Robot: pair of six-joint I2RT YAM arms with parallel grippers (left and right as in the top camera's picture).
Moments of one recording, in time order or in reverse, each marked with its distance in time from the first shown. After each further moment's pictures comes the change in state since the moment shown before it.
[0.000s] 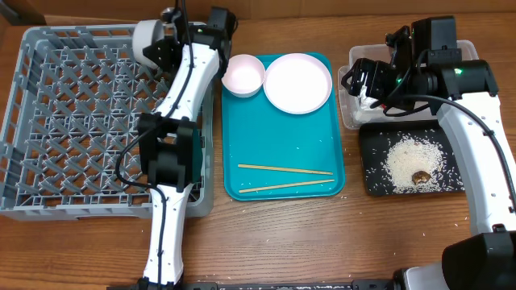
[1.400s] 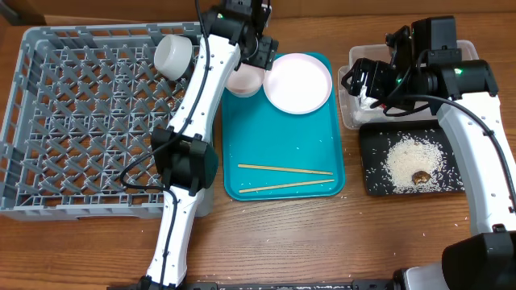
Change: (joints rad) left arm -0.109 0.016 0.334 -0.101 1.335 0.483; right arm 0.000 0.000 0.000 0.001 0.002 0.000
